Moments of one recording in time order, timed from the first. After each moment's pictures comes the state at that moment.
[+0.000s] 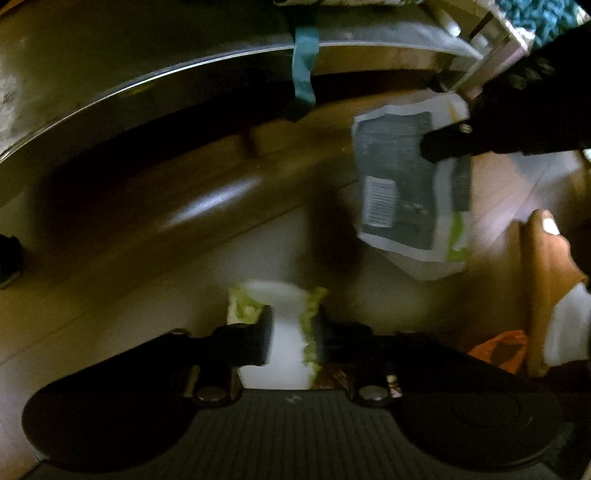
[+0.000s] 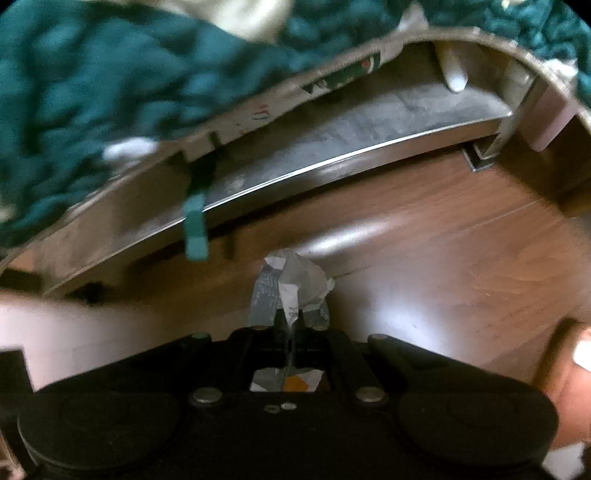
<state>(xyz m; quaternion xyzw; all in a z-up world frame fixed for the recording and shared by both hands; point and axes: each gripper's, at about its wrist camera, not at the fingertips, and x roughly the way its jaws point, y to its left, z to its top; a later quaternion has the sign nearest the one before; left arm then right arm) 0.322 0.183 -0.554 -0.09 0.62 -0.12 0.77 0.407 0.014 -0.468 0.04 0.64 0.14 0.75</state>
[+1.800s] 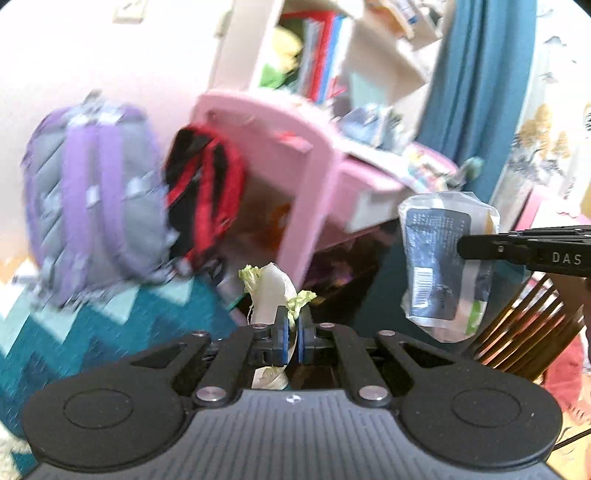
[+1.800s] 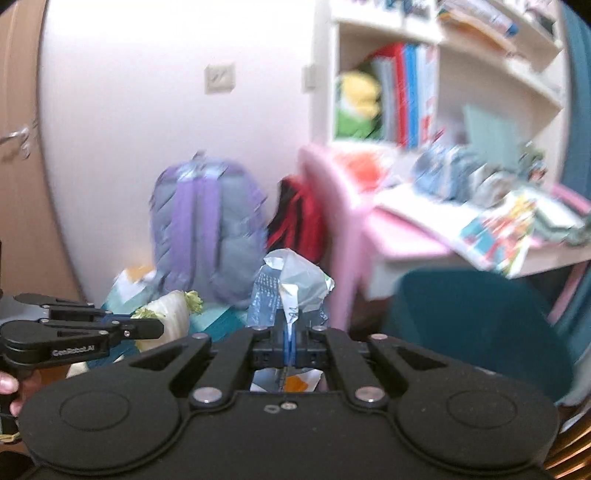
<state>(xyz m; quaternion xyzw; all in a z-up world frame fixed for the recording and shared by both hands) 0.277 -0.018 0.084 -0.07 0.27 -0.20 0.94 0.264 -0.287 0.167 -0.04 0.25 0.15 0.95</state>
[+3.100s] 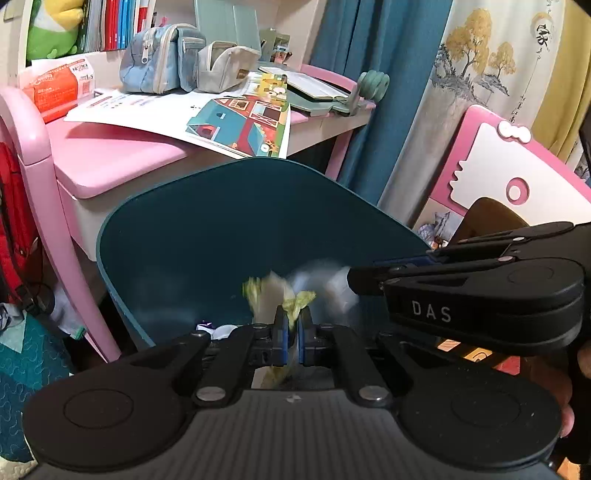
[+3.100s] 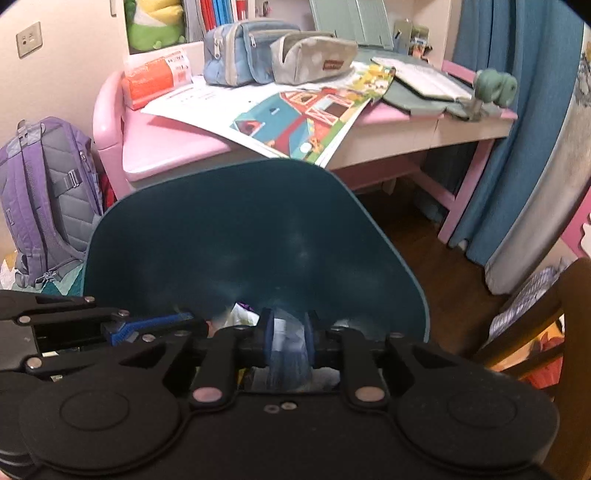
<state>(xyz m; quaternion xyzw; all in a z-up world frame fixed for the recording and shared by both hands) 0.378 -0.320 0.095 0.00 0.36 -0.33 0.87 0.359 -0.461 0.105 0.02 0.42 -0.02 0.91</state>
